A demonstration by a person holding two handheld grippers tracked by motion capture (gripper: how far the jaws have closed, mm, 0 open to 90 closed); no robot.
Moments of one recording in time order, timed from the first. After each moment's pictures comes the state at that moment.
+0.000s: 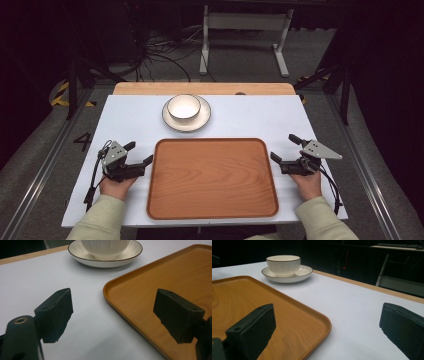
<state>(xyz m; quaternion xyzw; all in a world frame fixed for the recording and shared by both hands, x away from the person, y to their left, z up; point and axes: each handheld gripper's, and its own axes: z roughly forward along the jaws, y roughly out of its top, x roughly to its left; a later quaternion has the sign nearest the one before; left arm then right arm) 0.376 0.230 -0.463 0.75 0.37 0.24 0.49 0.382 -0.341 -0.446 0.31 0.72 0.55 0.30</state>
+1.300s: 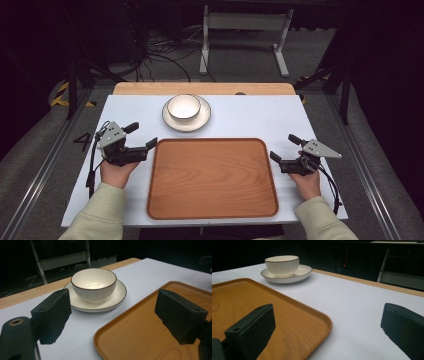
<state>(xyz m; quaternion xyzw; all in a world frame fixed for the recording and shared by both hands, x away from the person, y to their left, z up) 0.392 0.215 -0.392 0.73 0.33 0.24 0.55 0.385 -0.342 -0.448 0.33 0.71 0.55 0.28</state>
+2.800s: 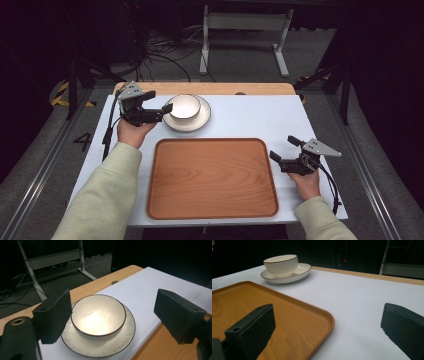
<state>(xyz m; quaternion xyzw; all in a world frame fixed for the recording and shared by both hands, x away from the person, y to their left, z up) 0.485 0.175 -0.344 0.75 0.32 0.20 0.53 0.387 -0.343 -0.449 0.36 0.70 0.56 0.25</state>
